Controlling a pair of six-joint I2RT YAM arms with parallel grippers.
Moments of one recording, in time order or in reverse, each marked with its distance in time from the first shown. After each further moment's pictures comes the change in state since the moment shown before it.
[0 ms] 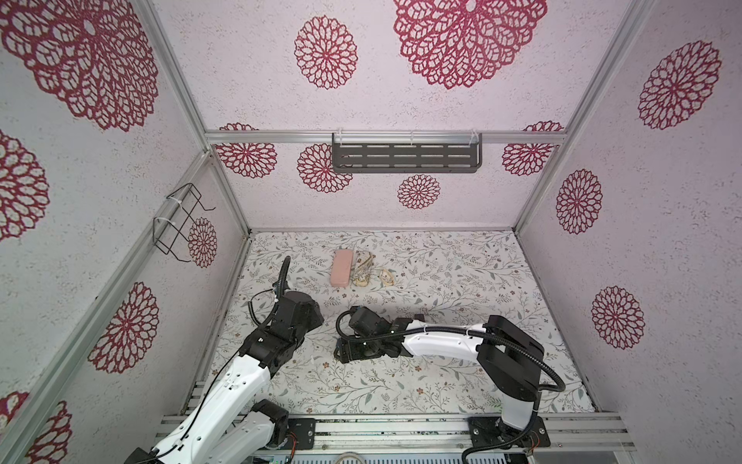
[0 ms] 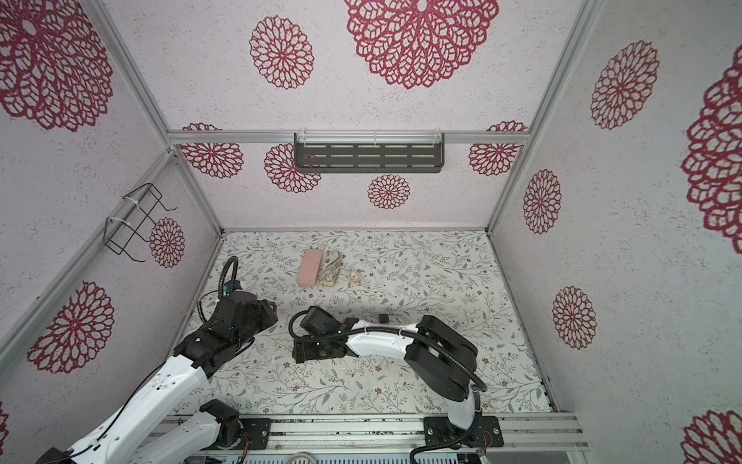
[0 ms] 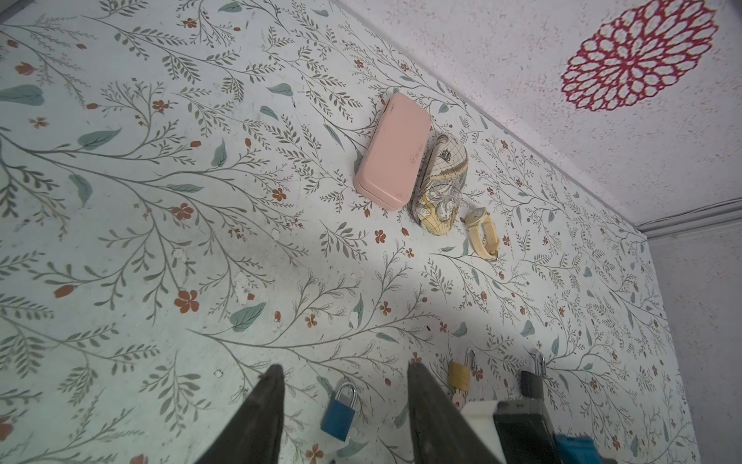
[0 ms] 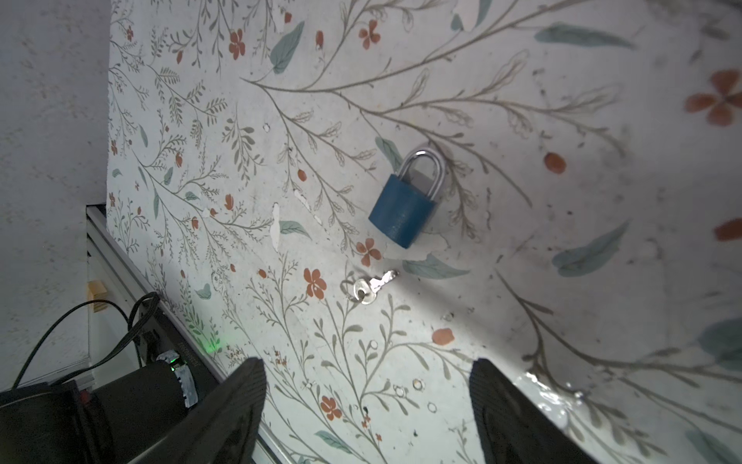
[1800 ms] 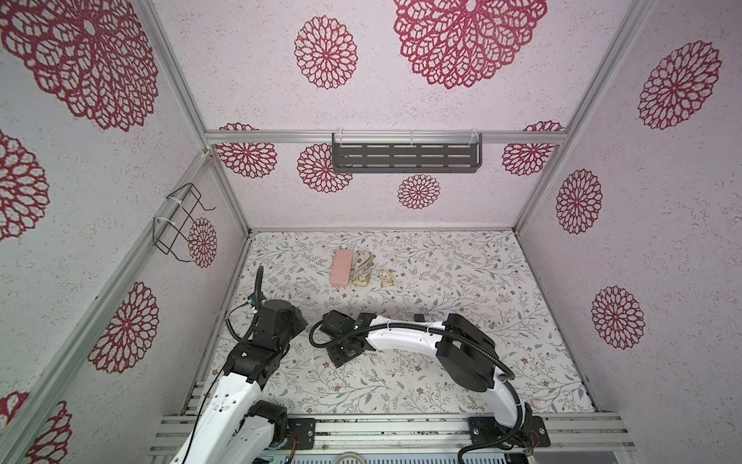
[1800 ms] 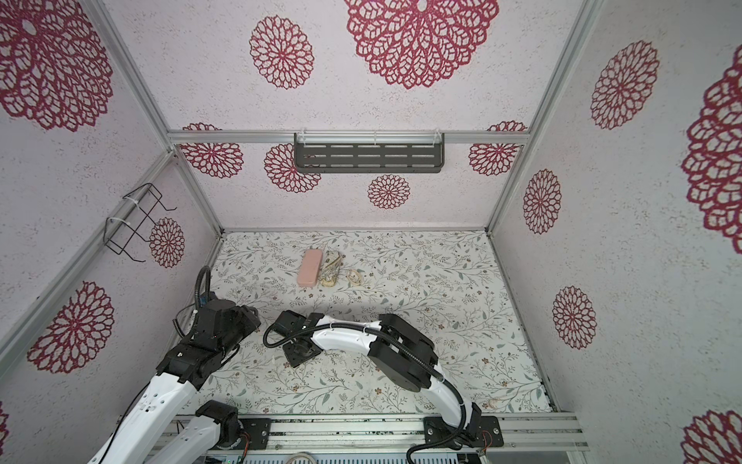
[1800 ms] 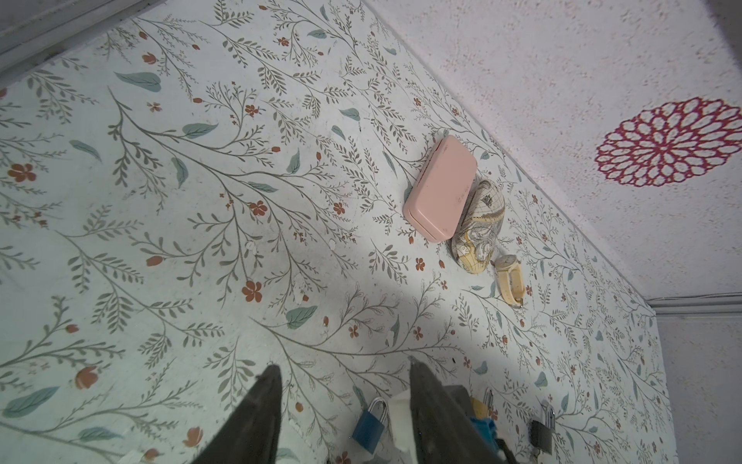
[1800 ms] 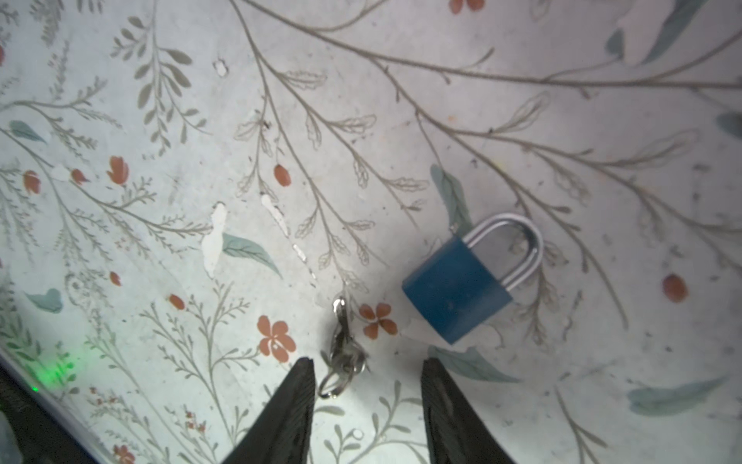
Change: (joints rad) left arm 0.155 -0.143 -0.066 -0.067 0.024 -0.058; right arm 0.054 0.287 0.423 -0.391 0.129 -0.292
